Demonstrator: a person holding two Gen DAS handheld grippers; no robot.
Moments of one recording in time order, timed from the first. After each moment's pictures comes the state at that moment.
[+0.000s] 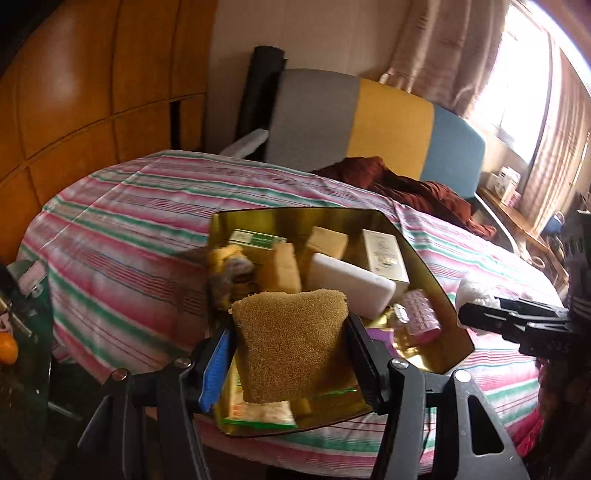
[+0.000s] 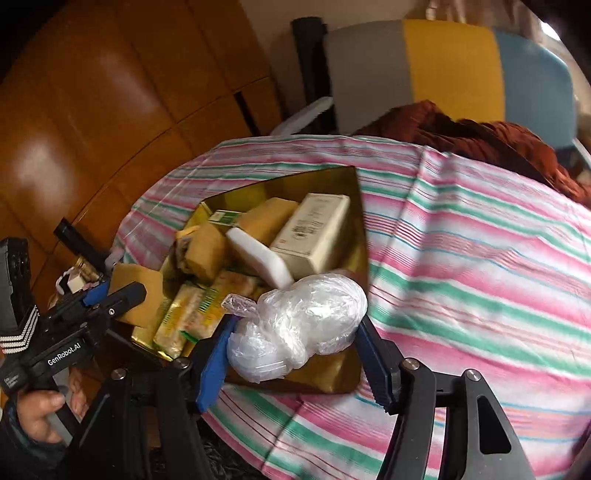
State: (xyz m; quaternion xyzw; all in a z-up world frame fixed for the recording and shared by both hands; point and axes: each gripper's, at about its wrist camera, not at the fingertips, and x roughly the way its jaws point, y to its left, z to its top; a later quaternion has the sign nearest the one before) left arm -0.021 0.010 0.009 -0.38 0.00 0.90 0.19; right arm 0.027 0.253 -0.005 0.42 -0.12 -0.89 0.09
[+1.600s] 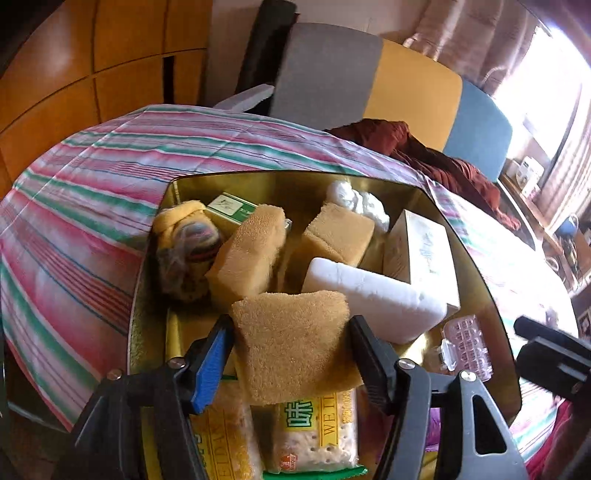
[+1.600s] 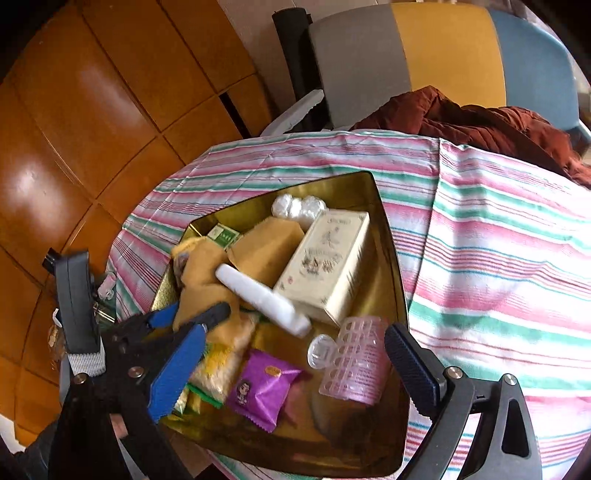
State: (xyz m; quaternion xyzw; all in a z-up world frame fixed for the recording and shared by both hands) left arm -0.108 0.058 -0.053 -0.46 -0.01 0.87 0.17; right arm -0.027 0.247 -0.021 0.43 -0.17 -0.88 0.06
